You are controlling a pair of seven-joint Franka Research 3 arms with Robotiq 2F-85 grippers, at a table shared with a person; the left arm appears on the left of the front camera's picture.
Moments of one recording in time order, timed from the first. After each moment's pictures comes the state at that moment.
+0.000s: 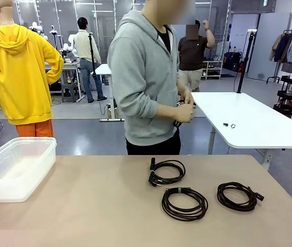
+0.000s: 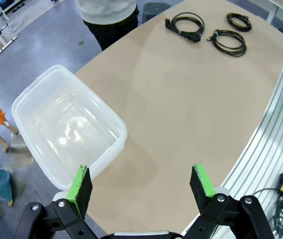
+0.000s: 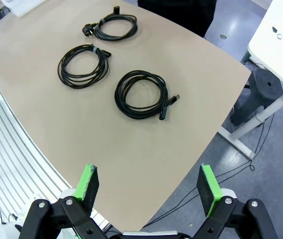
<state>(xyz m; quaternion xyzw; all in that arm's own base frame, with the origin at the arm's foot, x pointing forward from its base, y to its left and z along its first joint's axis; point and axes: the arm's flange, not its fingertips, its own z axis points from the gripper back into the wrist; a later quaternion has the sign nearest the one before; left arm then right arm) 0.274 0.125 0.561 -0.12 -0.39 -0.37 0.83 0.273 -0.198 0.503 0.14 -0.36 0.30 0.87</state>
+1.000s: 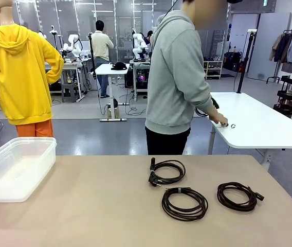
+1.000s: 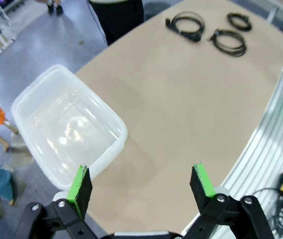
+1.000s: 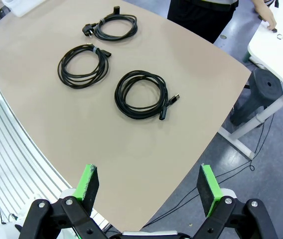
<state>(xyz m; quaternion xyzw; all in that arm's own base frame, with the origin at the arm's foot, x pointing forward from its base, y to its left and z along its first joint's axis) 0.274 0.118 0.564 -0.12 -0.38 -0.37 0.84 0.273 -0.198 0.503 0.14 -0.36 0.30 0.87</state>
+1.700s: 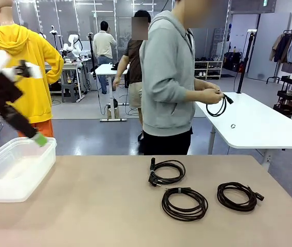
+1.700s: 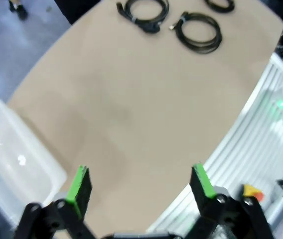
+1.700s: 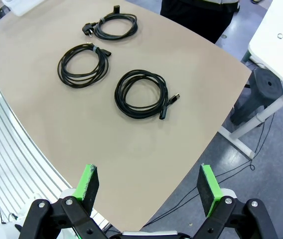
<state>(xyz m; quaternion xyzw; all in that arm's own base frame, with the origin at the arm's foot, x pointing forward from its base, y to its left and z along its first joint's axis) 0.338 -0.137 0.603 -0.09 -0.23 -0.40 0.88 0.274 -0.198 0.502 0.14 -0.35 0.30 0.87</state>
